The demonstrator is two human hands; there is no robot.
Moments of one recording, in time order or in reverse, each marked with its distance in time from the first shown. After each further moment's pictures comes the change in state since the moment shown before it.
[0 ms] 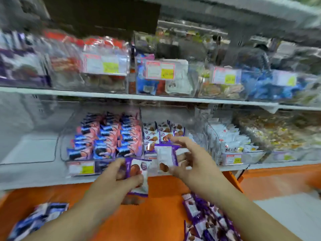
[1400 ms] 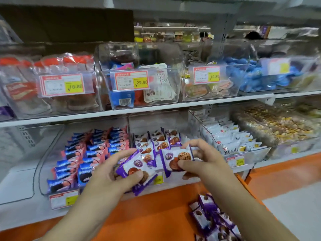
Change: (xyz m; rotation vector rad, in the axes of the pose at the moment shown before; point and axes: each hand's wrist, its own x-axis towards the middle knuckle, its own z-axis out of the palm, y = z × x) left_hand 0.034 0.045 0.030 0.148 -0.008 0.216; right_hand 0.025 0.026 -0.035 0.463 0.186 0.168
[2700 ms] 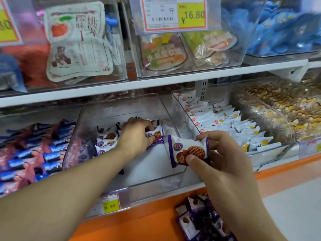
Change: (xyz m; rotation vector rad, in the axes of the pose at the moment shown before) left_hand 0.288 -0.090 0.137 1.100 0.084 0.419; right_hand 0.071 0.067 -0.085 -0.027 0.221 -0.150
